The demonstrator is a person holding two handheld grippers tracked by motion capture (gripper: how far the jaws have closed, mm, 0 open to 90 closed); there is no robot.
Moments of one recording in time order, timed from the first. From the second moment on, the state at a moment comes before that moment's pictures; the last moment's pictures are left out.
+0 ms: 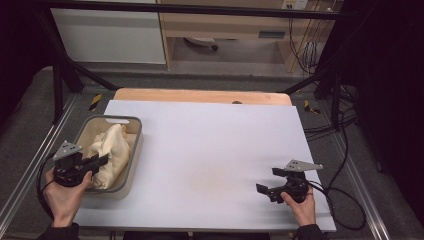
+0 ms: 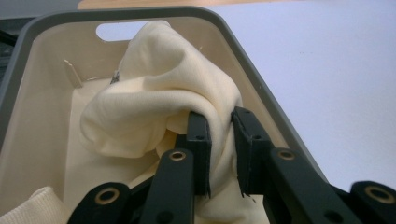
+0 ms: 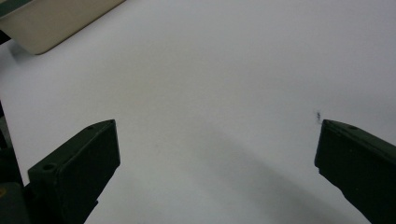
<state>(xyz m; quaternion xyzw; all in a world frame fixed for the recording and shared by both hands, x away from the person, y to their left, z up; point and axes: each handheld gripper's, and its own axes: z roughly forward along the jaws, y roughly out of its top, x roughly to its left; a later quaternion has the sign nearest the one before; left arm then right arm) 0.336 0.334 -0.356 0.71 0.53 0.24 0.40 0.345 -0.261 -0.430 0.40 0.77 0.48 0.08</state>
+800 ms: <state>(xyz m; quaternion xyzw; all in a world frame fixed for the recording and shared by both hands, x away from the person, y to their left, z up) 0.324 0.347 -0.341 0.68 0.52 0.26 0.45 0.345 -0.261 -0.430 0.40 0.78 0.48 0.08</state>
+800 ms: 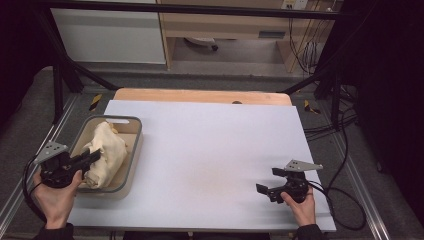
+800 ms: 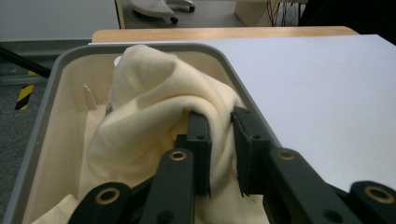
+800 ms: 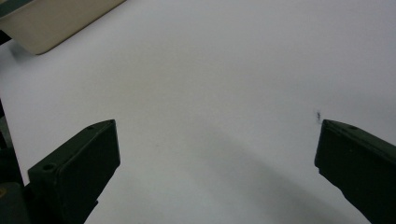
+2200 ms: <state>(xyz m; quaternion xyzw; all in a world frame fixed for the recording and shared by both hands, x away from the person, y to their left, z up) 0.303 0.355 -0.319 0.63 0.49 0.32 0.51 0.345 -0.261 -0.430 0.40 0.77 0.48 0.08</state>
